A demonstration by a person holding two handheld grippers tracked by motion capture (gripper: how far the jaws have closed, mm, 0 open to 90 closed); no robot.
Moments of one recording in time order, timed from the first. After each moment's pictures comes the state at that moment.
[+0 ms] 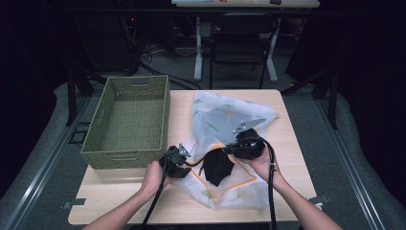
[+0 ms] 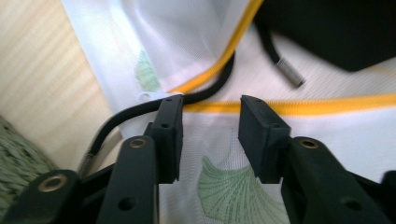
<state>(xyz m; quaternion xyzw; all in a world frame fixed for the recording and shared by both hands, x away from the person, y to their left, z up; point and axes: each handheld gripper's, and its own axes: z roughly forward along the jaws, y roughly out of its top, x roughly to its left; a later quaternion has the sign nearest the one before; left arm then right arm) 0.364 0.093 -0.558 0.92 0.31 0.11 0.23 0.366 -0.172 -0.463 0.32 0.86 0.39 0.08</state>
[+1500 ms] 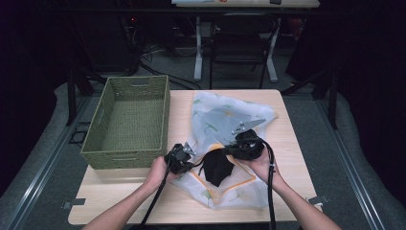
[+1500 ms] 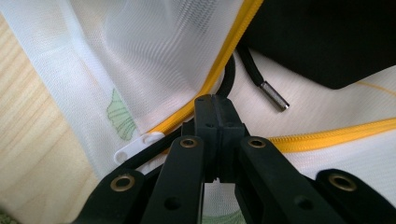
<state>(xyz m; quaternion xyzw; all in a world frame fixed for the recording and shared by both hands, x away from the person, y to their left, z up) 0.381 0.084 -0.558 0.93 0.26 0.06 0.25 0.362 -0.169 -0.461 0.32 0.86 0.39 0.07</state>
